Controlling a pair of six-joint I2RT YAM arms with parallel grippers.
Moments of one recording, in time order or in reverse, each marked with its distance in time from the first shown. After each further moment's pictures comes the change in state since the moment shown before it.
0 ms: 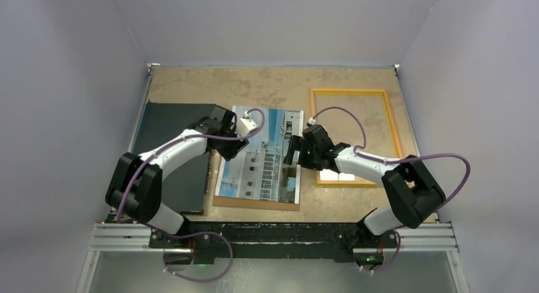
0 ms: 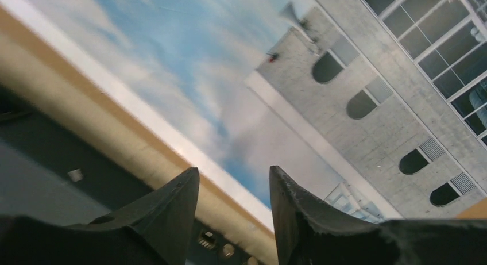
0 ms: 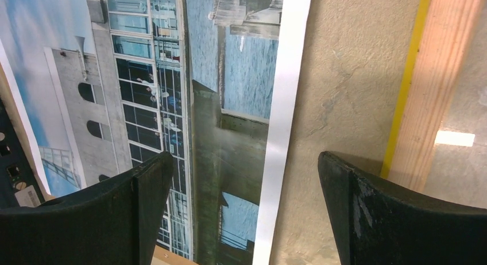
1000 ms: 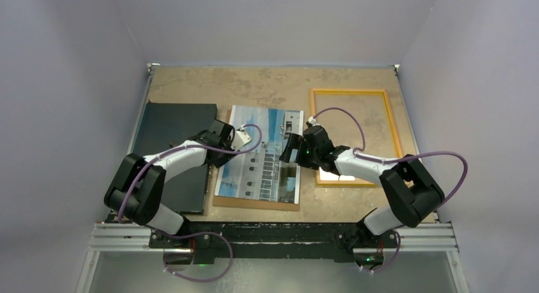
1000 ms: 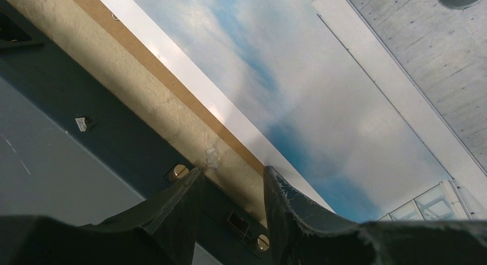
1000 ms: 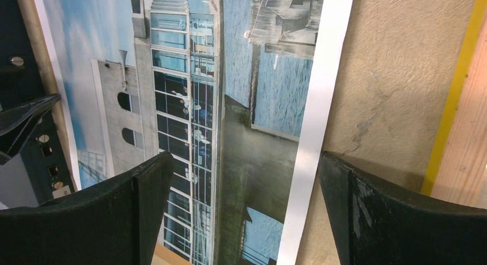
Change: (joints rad) left arm 0.033 -0.033 -0.151 0.118 -0.217 0.086; right arm 0.004 0.011 -0.044 0.154 -0.033 0.045
